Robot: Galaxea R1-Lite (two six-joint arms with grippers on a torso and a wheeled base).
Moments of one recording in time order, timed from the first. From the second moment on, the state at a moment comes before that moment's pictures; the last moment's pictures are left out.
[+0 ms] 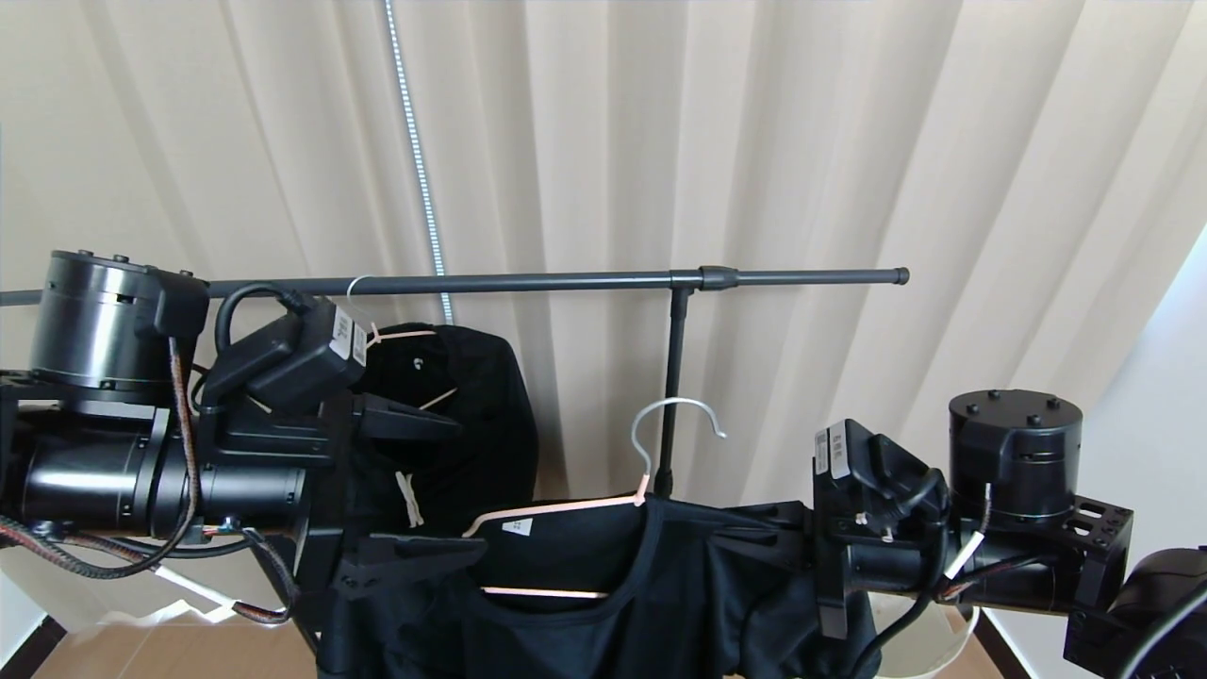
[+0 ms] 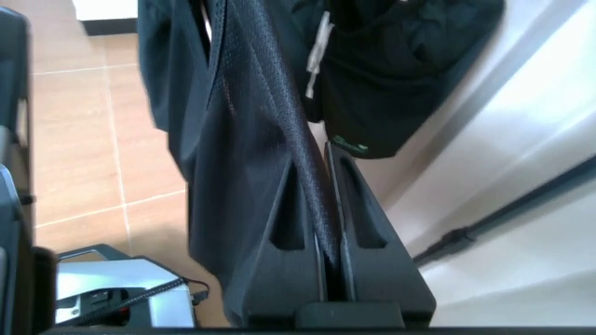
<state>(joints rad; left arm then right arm) -0.30 1.45 -0.84 0.01 -0.74 0.59 0.52 1.75 -0.49 -0.87 0.62 -0.34</state>
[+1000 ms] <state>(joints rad) -0.28 1.54 -0.77 -0.02 -0.74 0.70 0.52 1.75 -0.49 -0.87 0.62 -0.34</state>
